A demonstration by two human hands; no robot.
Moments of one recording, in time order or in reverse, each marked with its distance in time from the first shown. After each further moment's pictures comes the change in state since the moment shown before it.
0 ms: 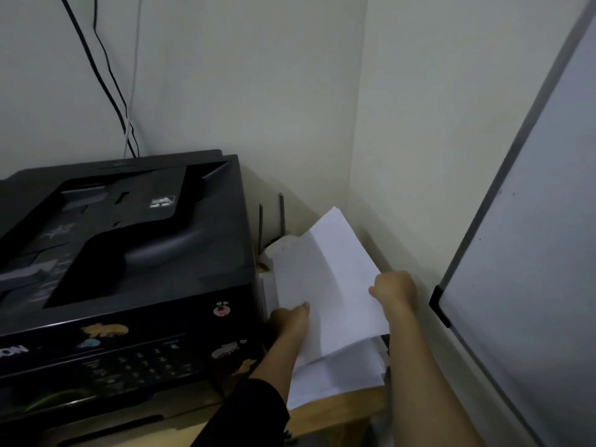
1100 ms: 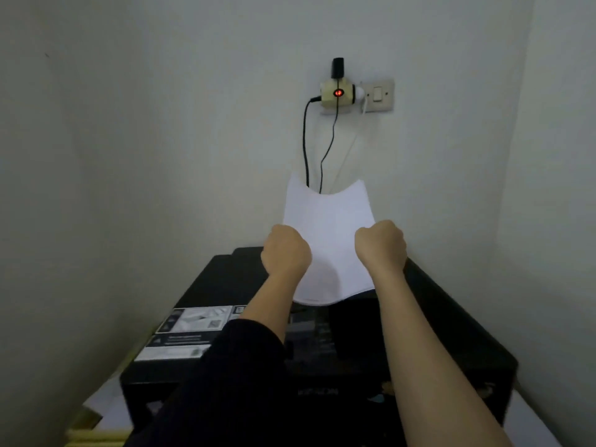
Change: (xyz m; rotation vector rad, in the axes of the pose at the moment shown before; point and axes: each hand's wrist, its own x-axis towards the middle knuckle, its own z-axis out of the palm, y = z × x) left_hand -0.024 0.106 -0.397 0.301 0.631 0.693; right_hand -0.298 -0.276 0.125 0.196 -0.025 -0.655
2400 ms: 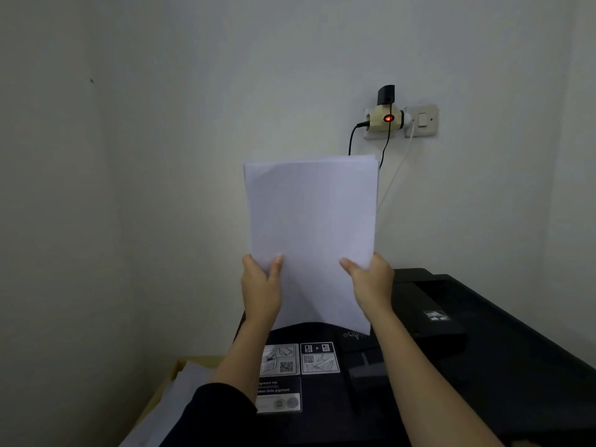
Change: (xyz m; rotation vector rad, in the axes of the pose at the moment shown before) left_hand 0.083 -0.147 -0.045 -0.671 0.275 0.126; right_hand -0.020 -0.030 0.144 0.478 0.027 -0.233
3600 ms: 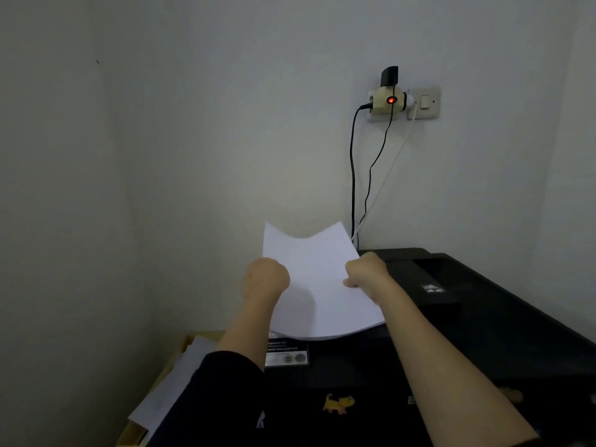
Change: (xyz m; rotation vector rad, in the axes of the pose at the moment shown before) left_hand -0.017 0.016 -0.024 0.734 -0.385 -0.339; right_hand -0.021 -0.015 -0.007 -0.494 -0.334 0.441
